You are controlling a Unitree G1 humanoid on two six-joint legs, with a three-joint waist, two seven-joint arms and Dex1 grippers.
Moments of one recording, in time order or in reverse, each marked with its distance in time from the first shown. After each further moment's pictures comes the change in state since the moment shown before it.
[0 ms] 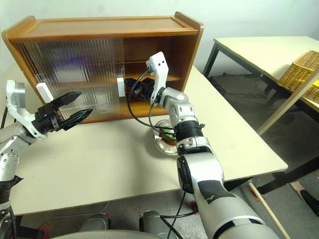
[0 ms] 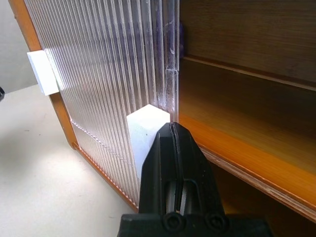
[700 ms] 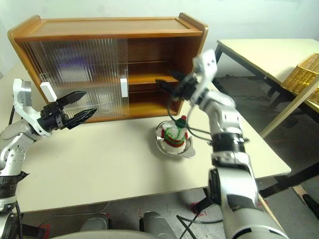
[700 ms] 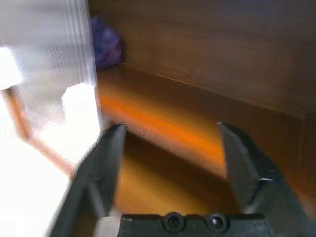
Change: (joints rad) left arm -0.046 -0.033 -0.020 0.071 0.037 -0.026 -0.060; right arm 0.275 -0.286 -0.122 -0.324 0.120 0.081 0.069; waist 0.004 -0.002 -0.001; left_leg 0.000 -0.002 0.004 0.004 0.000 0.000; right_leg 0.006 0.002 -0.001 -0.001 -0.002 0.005
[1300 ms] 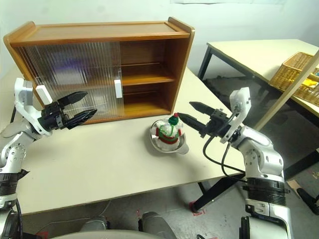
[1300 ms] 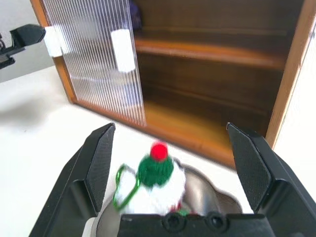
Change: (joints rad) left arm -0.027 0.003 -0.007 0.045 0.005 0.001 -0.042; right arm 0.407 -0.152 -0.118 -0.312 0.221 0.145 0.136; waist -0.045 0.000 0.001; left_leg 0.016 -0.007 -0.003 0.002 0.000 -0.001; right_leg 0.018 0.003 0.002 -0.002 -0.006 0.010
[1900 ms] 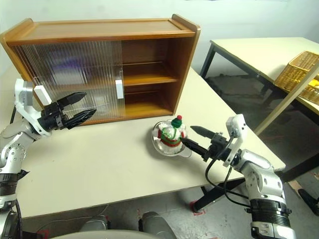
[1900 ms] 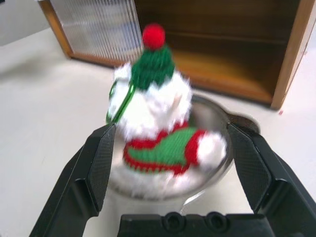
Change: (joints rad) left arm 0.006 0.003 0.004 0.002 0.000 0.000 -0.003; right arm 0.185 0.004 0.030 0.068 -0.042 -0.143 0.081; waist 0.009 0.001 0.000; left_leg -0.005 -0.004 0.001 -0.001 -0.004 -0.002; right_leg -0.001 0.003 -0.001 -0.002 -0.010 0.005
